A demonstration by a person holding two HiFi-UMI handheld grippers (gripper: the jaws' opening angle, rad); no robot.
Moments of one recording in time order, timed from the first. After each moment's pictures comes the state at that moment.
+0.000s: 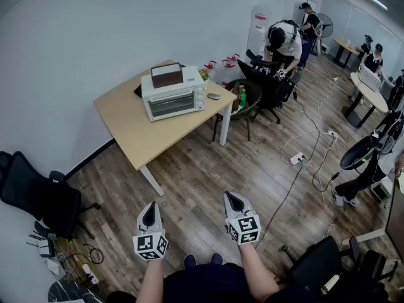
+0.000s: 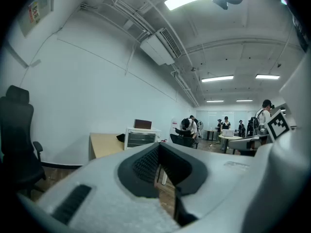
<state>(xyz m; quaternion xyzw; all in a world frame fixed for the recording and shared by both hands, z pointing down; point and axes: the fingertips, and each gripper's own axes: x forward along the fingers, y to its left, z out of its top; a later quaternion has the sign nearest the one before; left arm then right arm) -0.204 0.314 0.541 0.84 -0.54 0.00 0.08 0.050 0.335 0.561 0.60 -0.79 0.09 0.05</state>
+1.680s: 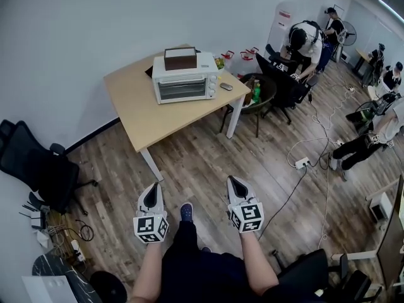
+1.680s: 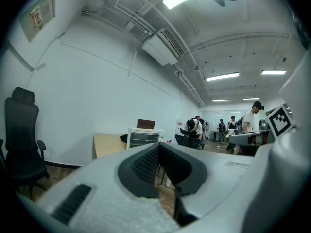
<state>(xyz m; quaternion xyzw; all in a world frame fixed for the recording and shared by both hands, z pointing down) -0.169 0.283 0.561 0.82 -0.57 0.00 0.08 0.080 0.289 0.563 0.57 -0.82 0.06 0.05</state>
